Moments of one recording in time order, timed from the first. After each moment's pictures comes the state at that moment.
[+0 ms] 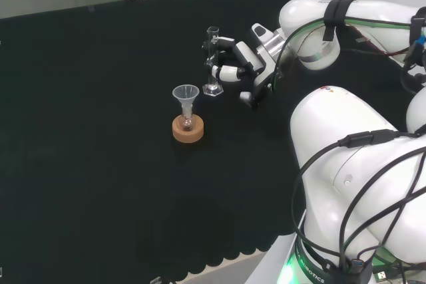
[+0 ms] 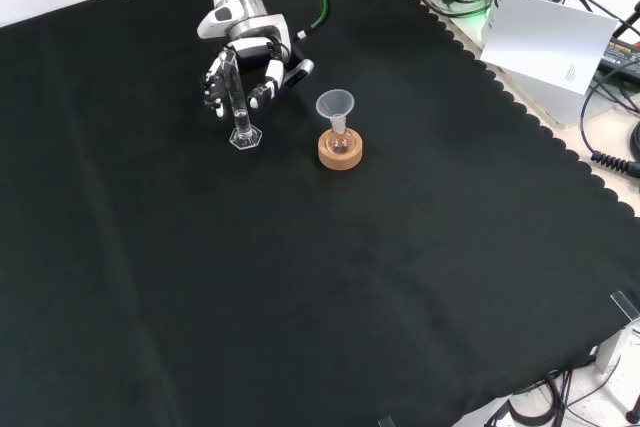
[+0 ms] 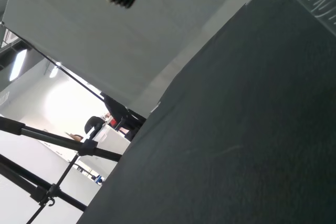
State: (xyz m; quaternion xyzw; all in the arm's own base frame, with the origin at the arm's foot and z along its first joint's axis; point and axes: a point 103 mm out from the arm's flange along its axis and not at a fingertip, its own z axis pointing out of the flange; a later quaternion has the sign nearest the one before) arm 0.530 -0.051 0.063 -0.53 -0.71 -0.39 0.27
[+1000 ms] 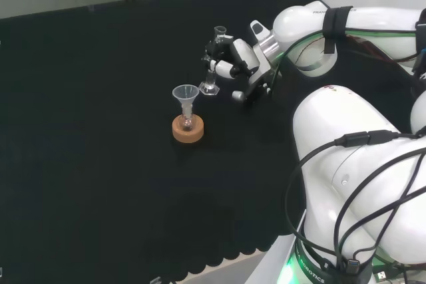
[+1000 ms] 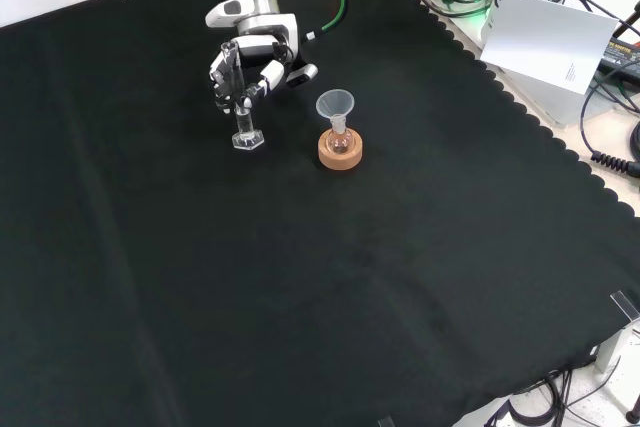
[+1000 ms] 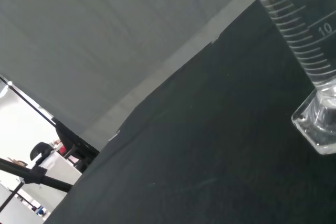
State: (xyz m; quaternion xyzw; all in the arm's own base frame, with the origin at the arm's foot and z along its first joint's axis) arm 0.532 -0.044 0.073 -0.59 -0.69 -0.38 0.20
